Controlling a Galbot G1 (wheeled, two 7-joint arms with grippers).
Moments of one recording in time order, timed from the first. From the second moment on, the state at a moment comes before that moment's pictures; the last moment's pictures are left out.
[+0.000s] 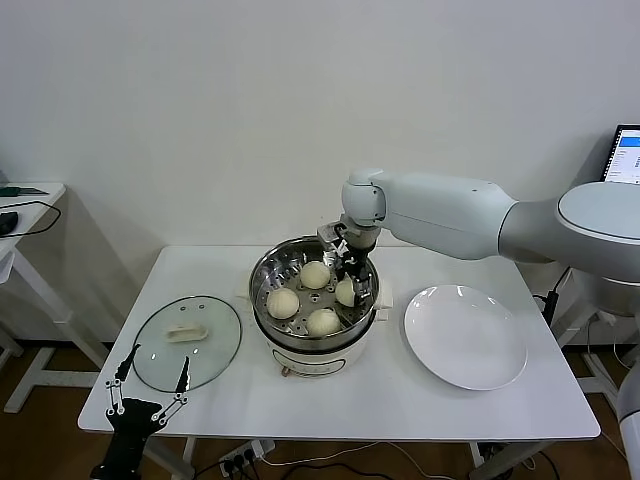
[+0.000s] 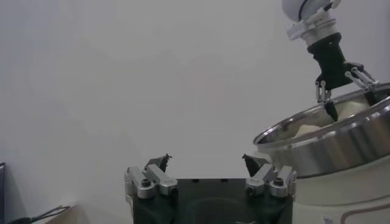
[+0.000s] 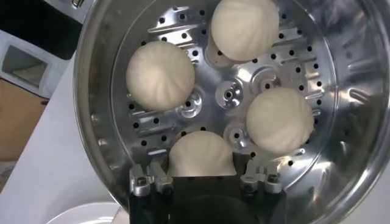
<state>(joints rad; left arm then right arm) 1.81 -1.32 -0.71 -2.05 0.13 -0.44 -0.04 0.58 1.29 -1.47 1.05 0.38 -0.20 -1.17</state>
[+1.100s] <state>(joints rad) 1.76 -1.32 -0.67 -2.08 0.23 -0.34 -0.12 0.39 0.88 -1.05 1.31 0.48 -0.02 -0.50</state>
